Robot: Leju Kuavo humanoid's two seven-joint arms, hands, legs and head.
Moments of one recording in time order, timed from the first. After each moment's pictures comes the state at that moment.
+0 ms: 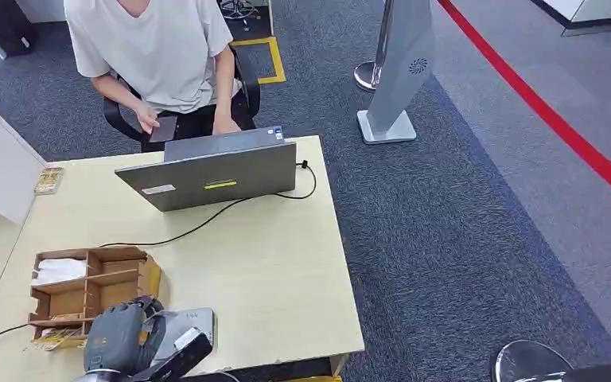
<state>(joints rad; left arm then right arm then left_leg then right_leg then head) 0.15 0.25 -0.56 -1.78 -1.09 0.08 0.35 0.36 -0.33 0.73 -1.23 -0.67 -0.68 0.17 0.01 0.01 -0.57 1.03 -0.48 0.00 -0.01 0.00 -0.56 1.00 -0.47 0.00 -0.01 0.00</state>
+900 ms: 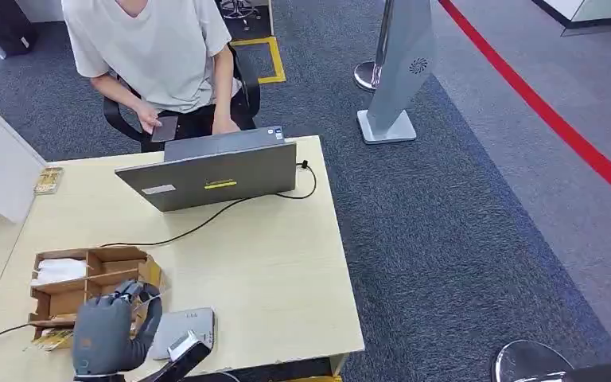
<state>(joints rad) 0.16 0.24 -0.57 -1.82 -1.21 0.38 0.20 0.38 -0.33 0.72 -1.24 -0.62 -0.67 0.18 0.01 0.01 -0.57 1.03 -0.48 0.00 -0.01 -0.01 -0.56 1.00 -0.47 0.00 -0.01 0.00</state>
